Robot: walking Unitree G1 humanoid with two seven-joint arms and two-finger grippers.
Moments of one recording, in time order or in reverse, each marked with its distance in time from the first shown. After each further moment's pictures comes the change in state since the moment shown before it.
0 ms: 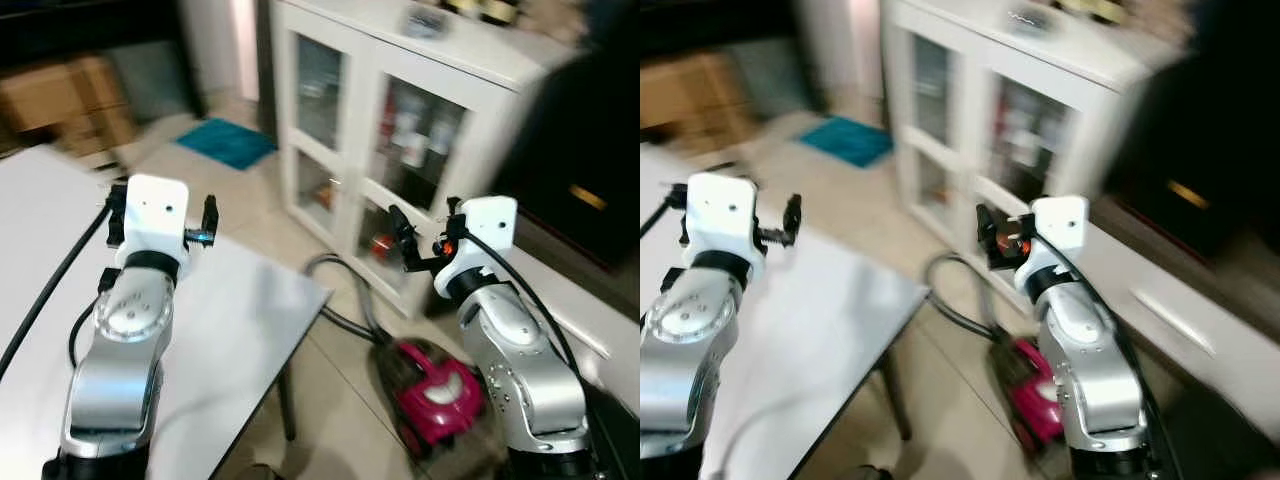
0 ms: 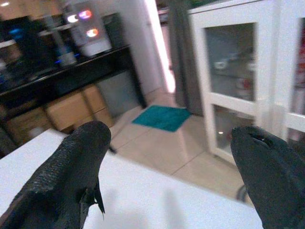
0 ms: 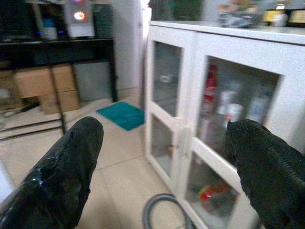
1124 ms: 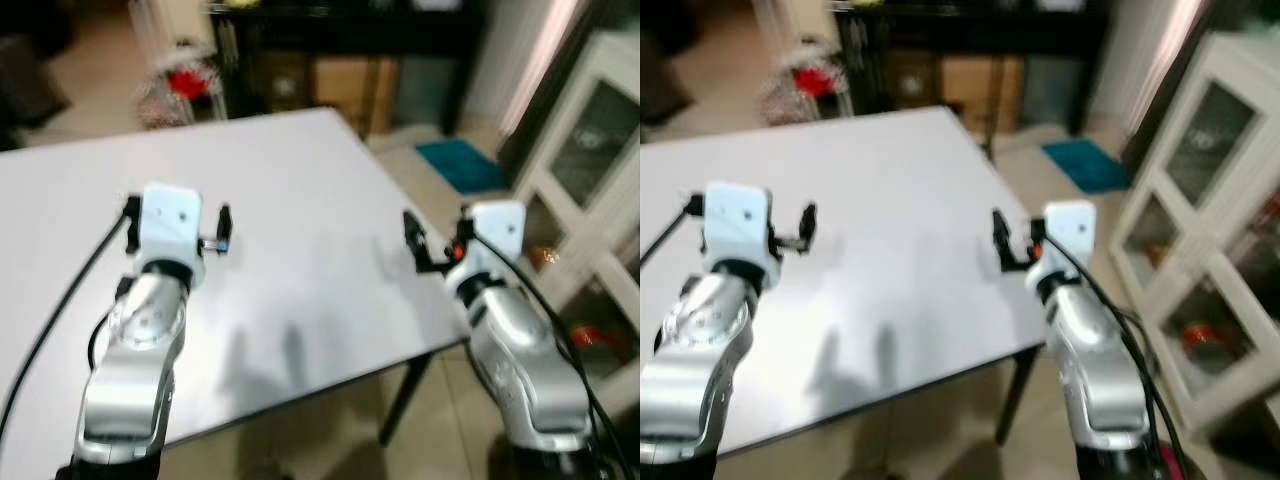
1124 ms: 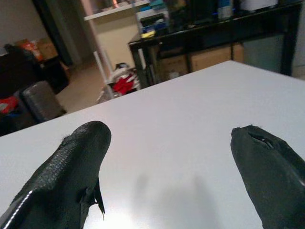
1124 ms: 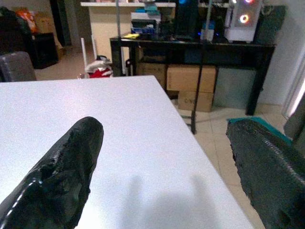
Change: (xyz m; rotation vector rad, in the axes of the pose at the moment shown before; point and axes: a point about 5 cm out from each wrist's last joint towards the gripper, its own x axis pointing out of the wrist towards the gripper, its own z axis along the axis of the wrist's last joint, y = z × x) left arm -0.004 -0.014 -0.008 -0.034 0.011 -0.056; right arm -0.001 -0.014 -0.007 -0.003 0.023 -0.054
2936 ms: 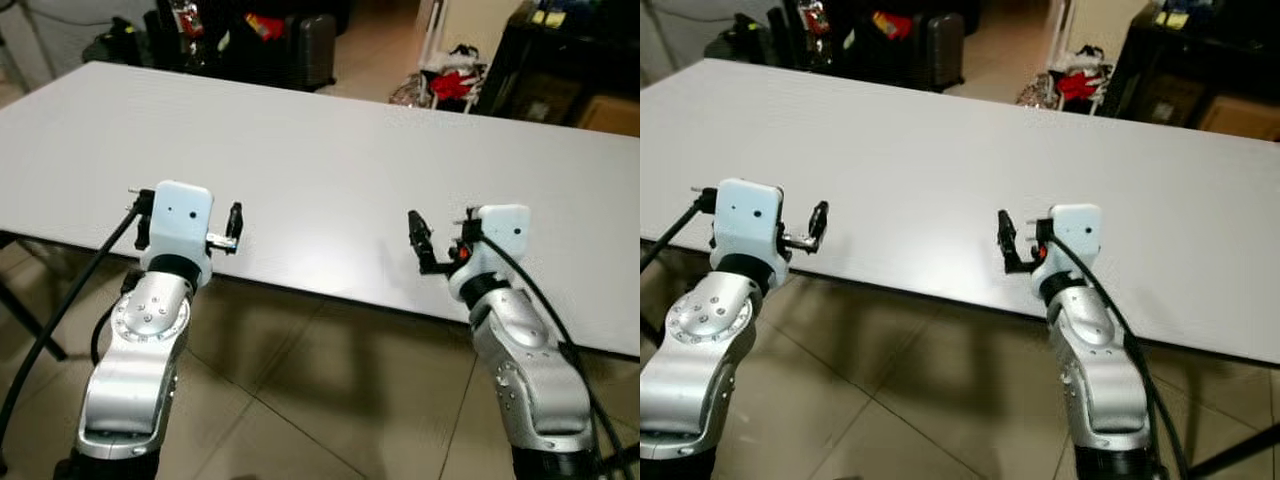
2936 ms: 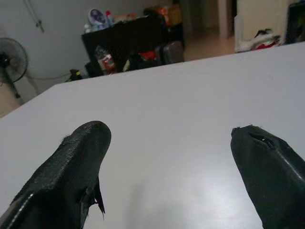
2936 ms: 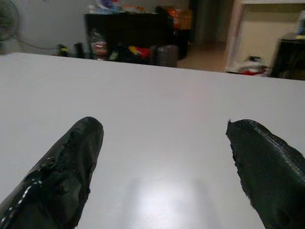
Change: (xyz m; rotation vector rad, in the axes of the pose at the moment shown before) left arm 0.001 0.000 0.003 0.036 -0.013 -0.044; right arm 0.000 0.005 -0.004 0.037 0.015 -0.007
